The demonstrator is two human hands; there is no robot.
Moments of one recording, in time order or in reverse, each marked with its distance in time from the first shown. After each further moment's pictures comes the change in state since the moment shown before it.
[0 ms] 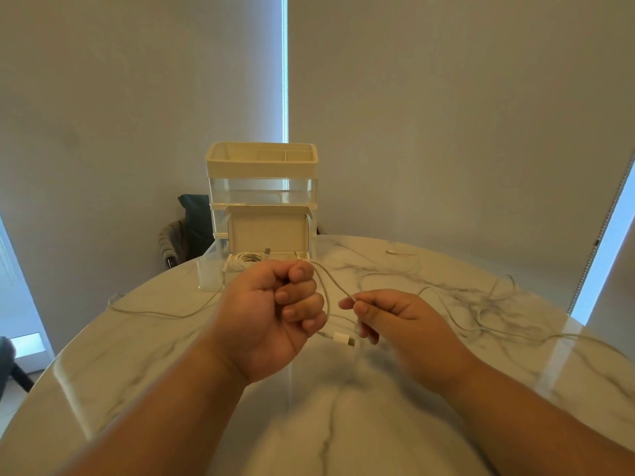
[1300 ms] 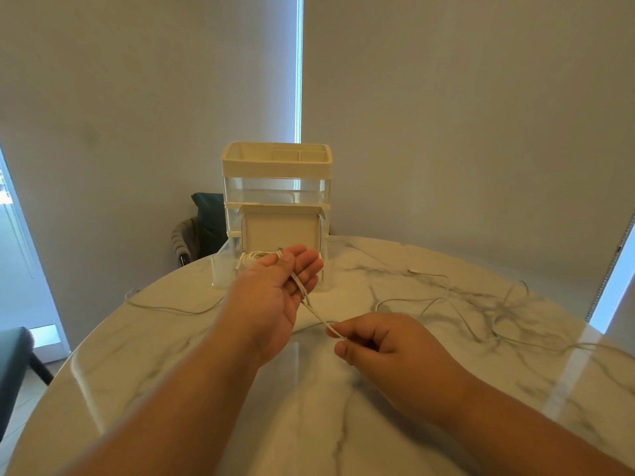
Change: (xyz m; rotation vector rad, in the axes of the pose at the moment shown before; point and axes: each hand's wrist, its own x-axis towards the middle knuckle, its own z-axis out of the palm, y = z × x) left_hand 0.018 0.001 -0.018 0.103 0.426 0.242; right_hand -0.018 -0.016 0.024 -0.400 -0.149 -0.047
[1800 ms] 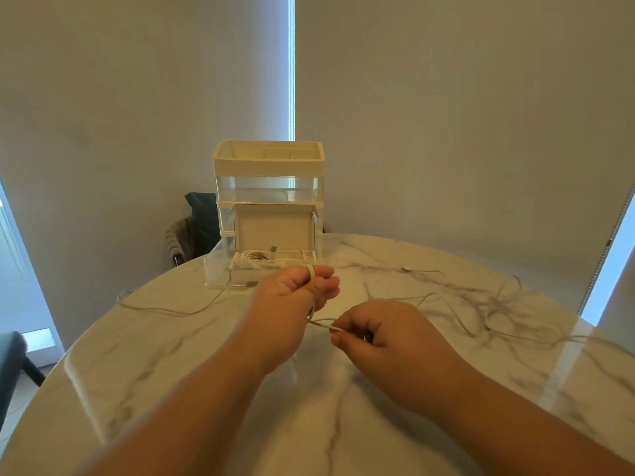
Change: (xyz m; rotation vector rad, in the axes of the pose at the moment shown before) left_hand -0.006 -0.023 0.003 0.581 -0.145 0.128; right_hand 0.001 -0.007 -0.009 -0.320 0.091 -0.120
